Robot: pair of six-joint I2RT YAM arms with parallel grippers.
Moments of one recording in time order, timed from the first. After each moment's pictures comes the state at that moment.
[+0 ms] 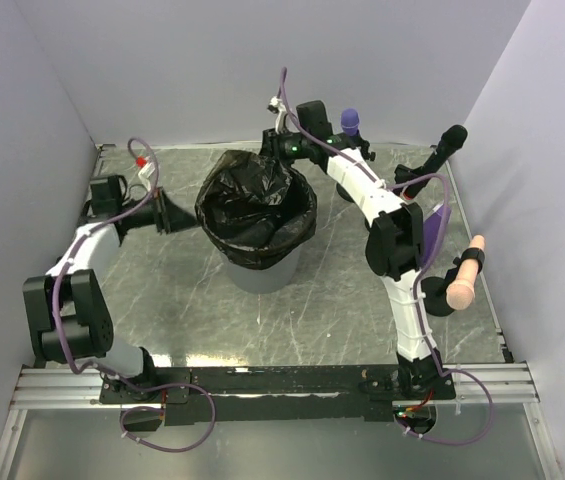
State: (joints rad) left arm 0.14 1.49 0.95 0.04 1.35 -0.26; right arm 0.43 2.29 2.24 -0.51 -0.73 0.19
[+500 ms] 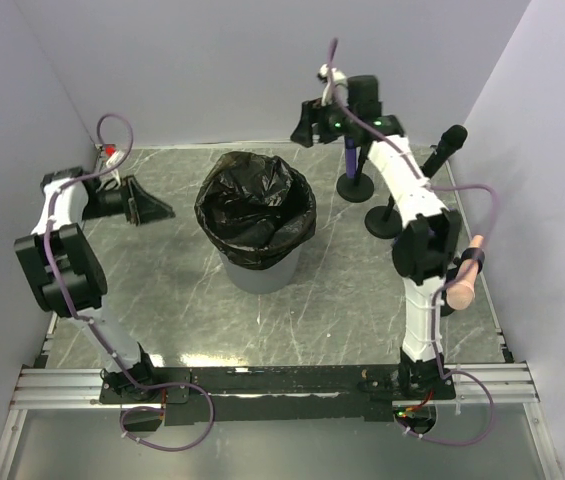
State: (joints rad) left arm 0.36 1.82 1.45 -1.25 1.43 0.88; right arm 0.29 2.18 2.27 -0.56 -0.53 0.05
